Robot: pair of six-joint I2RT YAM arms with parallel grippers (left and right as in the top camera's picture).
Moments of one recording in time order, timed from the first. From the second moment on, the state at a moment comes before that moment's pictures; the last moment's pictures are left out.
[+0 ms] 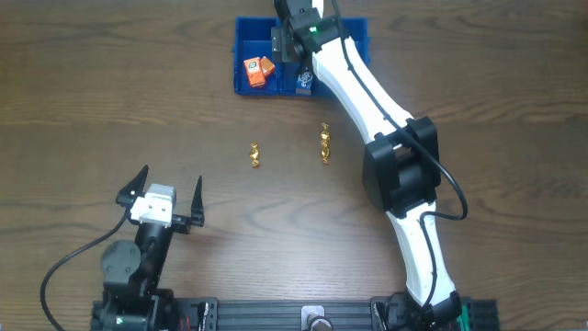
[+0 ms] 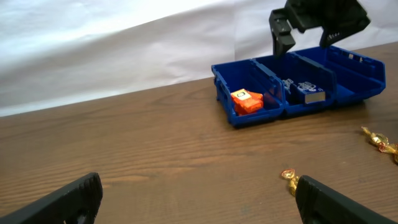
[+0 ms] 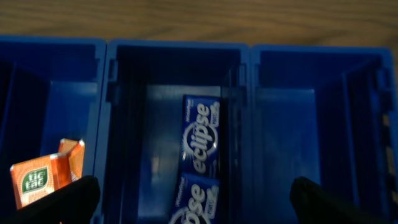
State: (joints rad) left arm -0.10 0.01 0.03 -0.13 0.09 0.13; right arm 0.46 2.37 2.21 -0.85 0.29 0.38
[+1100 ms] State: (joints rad) left arm -0.10 0.01 0.03 -0.13 0.09 0.13; right arm 0.78 2.37 2.09 -1.19 0.02 0.54
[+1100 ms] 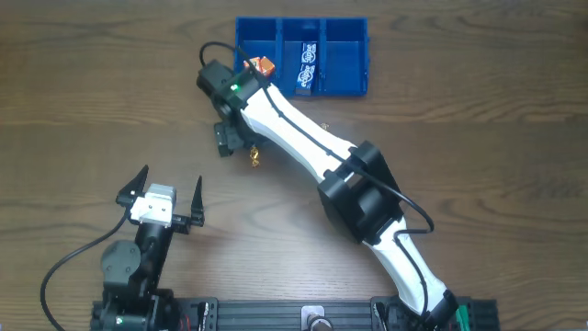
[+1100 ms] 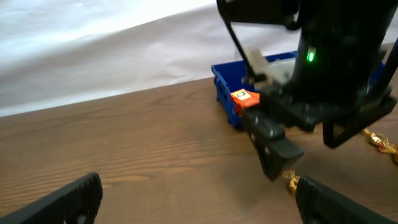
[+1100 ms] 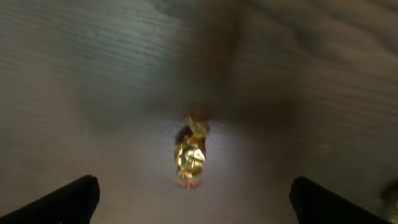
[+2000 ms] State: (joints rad) left arm -0.10 0.01 0.03 -0.13 0.09 0.13; right arm 0.78 2.39 2.01 -1.09 0.03 0.67
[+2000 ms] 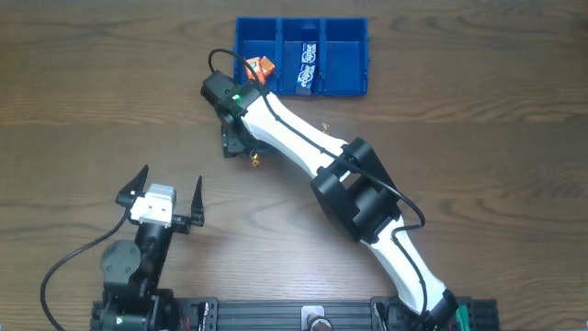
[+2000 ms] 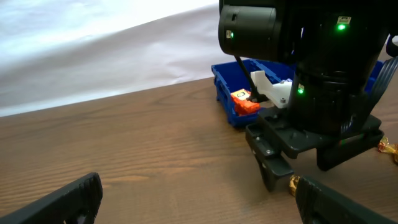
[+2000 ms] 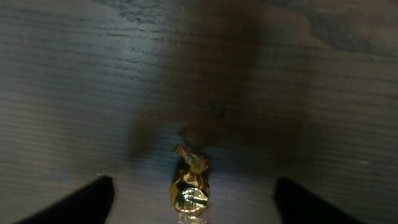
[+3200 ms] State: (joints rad) left arm -0.10 0.01 0.03 -0.13 0.09 0.13; right arm 0.79 2.40 2.01 -1.09 0.05 0.69
